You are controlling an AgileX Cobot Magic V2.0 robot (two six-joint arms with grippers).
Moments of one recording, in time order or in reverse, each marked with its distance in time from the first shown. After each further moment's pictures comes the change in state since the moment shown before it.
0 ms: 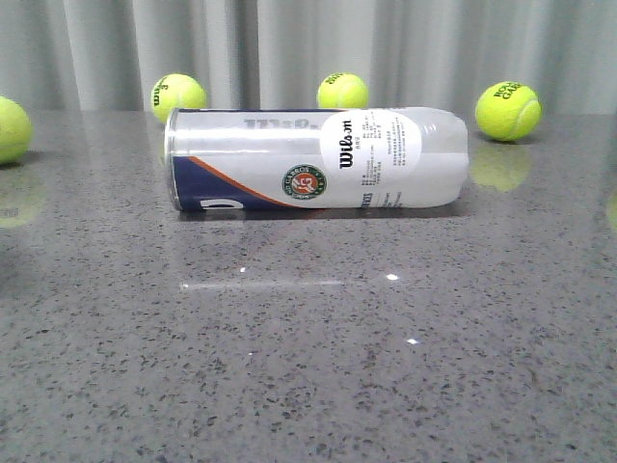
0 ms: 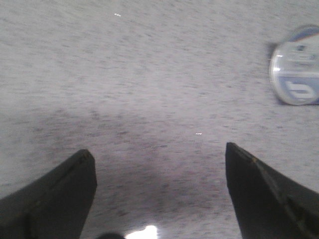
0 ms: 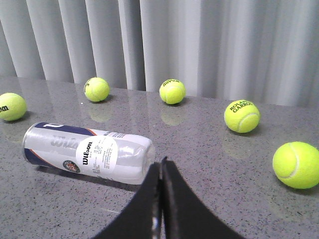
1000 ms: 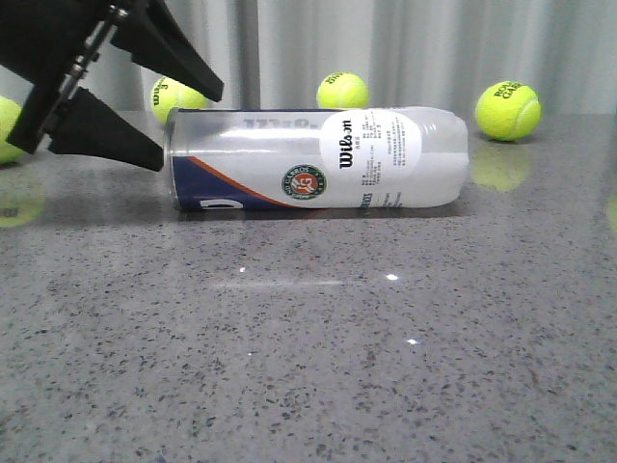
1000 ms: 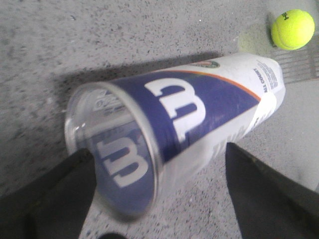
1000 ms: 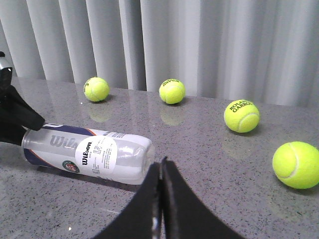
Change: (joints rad) left arm -0.186 0.661 -0.328 -0.716 0.117 0.431; right arm 0.000 0.000 0.000 0.000 0.000 0.002
